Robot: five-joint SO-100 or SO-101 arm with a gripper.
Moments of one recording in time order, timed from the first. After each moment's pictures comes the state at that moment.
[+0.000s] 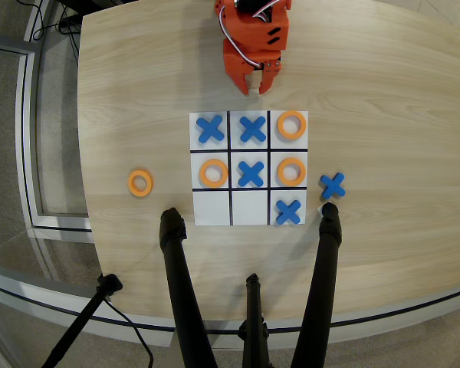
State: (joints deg) arm -0.5 192.7 180.4 74.3 -92.1
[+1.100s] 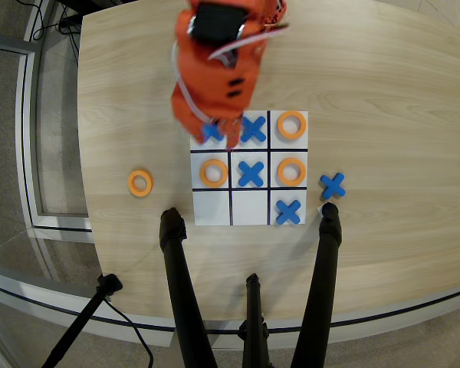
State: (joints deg) arm 15.9 128.5 131.2 51.6 -94.2
